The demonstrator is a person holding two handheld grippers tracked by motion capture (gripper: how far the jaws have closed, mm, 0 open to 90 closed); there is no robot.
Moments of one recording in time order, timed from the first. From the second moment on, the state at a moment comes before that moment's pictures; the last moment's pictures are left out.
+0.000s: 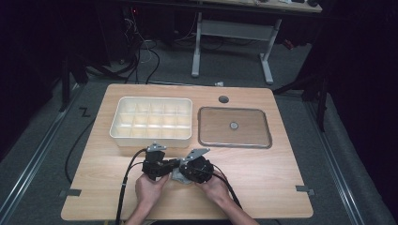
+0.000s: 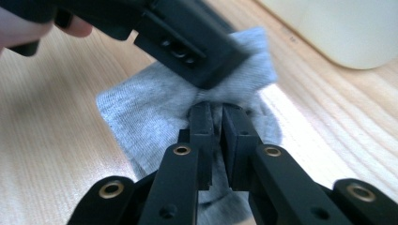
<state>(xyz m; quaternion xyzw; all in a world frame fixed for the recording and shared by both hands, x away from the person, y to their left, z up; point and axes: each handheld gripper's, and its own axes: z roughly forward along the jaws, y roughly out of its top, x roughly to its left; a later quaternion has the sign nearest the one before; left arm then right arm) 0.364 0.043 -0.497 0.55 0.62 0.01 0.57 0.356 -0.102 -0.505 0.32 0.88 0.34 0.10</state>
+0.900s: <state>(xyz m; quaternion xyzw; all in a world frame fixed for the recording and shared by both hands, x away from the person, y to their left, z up) 0.364 0.032 -0.492 0.55 0.61 0.00 0.57 0.359 -0.124 -0.517 0.35 0.87 0.33 0.09</state>
